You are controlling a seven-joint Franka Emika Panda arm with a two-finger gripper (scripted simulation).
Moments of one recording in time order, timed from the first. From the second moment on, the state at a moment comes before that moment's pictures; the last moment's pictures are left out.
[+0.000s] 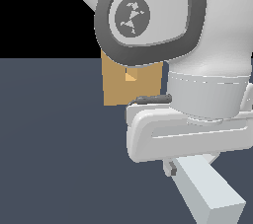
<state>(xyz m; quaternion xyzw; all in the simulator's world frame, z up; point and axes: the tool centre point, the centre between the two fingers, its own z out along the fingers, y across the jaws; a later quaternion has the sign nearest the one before) 0.101 -0.134 0.022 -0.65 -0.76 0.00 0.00</state>
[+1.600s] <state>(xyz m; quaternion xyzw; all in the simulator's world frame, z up) 0.064 -0.012 0.096 -0.64 -0.77 0.00 0.00</state>
